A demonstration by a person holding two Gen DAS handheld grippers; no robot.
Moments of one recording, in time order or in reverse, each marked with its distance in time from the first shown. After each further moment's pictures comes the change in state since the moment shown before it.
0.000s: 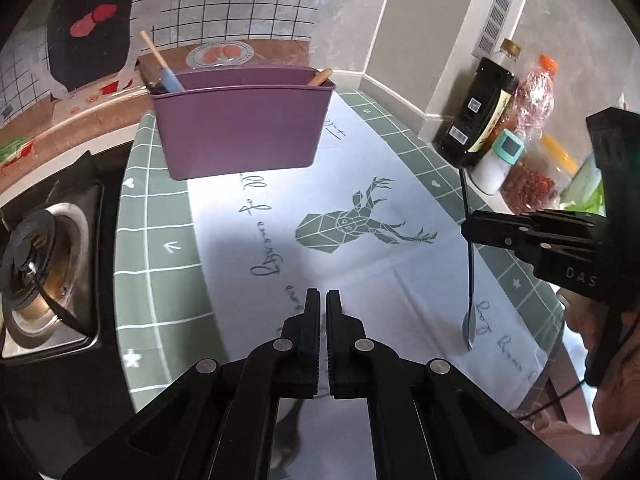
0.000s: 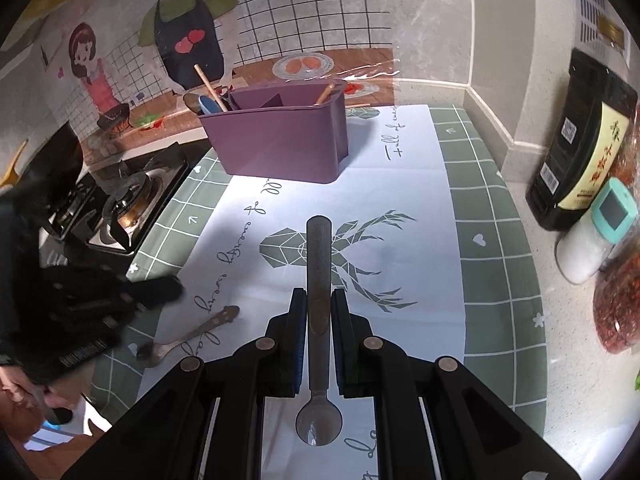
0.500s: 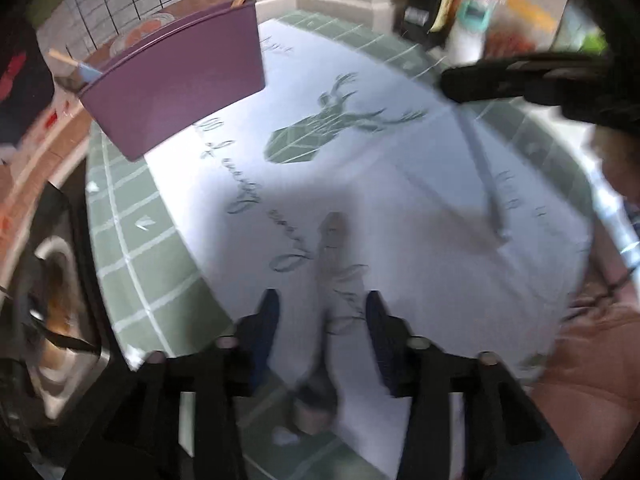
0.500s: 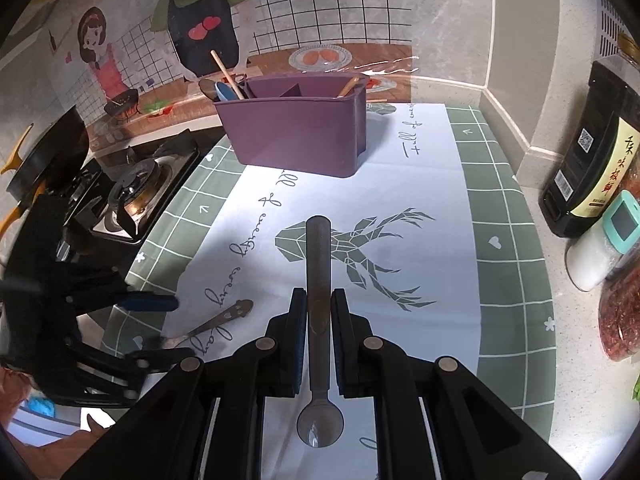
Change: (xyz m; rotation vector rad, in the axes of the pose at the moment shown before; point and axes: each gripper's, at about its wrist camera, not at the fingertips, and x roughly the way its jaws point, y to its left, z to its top) left arm 0.041 -0.024 -0.031 0.329 0.259 0.128; right arm 0.006 0.015 0.000 -0.033 0.025 0.015
